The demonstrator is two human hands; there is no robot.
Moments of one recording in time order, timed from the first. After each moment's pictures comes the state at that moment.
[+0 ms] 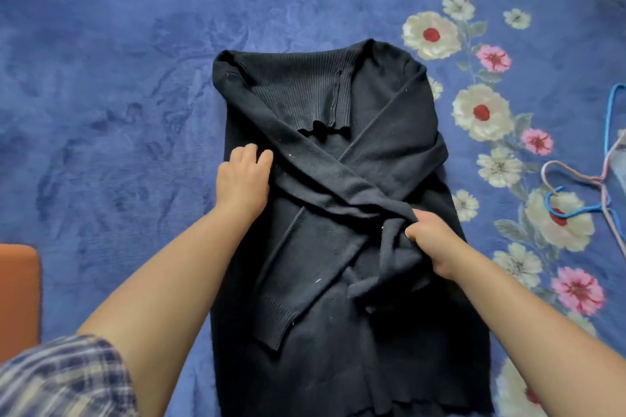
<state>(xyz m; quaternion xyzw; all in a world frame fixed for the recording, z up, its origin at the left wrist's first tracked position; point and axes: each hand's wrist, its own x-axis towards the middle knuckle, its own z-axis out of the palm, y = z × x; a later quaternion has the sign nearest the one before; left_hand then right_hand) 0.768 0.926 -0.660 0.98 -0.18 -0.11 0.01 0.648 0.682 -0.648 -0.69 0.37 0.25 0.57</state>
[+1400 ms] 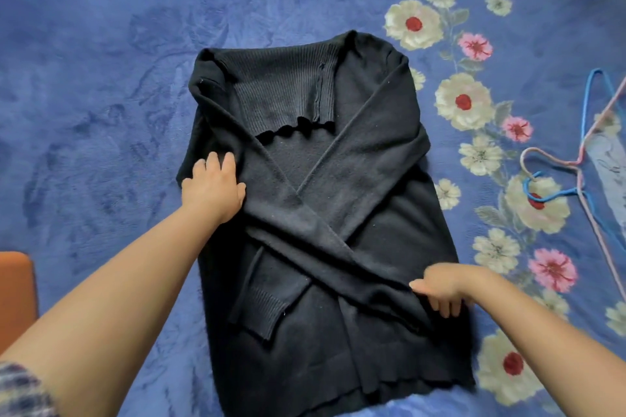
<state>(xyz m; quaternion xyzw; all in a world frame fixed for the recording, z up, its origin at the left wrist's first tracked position) 0.767 0.944 -0.649 0.95 -0.06 -0.30 -0.02 0.605 0.653 -0.628 -0.70 0.16 0.69 0.11</state>
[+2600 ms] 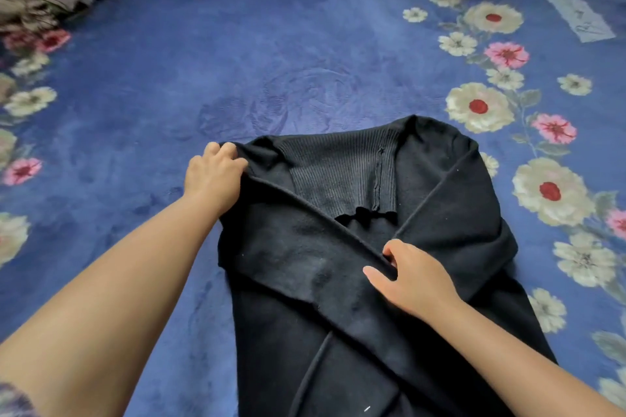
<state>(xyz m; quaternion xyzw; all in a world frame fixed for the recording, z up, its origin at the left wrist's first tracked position) 0.912 0.981 -0.625 0.97 -0.14 -0.12 -0.15 0.741 0.738 -0.658 -0.95 0.10 0.19 0.22</state>
